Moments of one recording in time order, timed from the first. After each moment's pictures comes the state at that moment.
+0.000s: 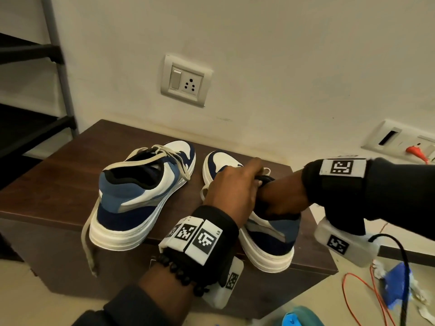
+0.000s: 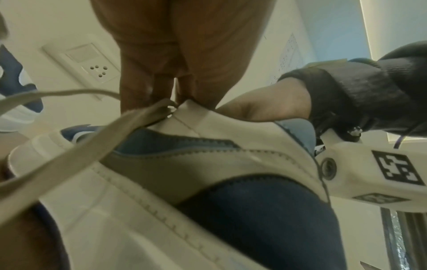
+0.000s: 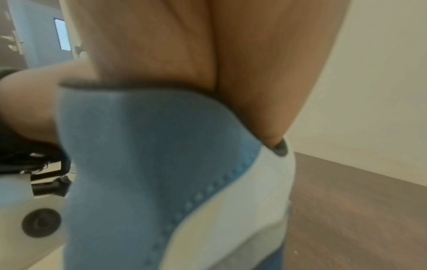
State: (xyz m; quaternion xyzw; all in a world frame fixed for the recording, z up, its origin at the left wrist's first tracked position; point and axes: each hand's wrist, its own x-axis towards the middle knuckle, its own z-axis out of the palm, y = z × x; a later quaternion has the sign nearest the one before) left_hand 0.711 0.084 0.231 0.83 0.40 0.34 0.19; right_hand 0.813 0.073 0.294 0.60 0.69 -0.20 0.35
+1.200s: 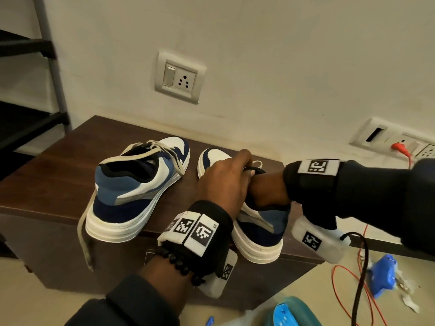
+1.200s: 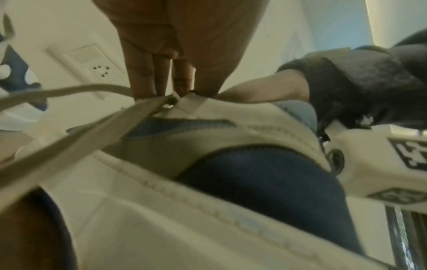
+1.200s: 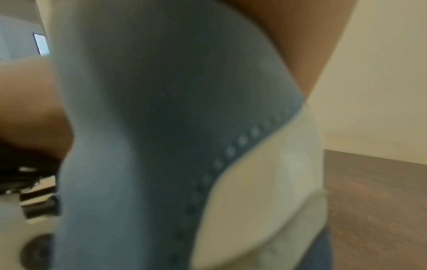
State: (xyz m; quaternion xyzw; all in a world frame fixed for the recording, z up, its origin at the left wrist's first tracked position) left_hand 0.713 0.079 0.228 0.80 0.42 0.38 0.20; right_hand 0.806 0.075 0.296 0.38 0.76 -0.06 0.53
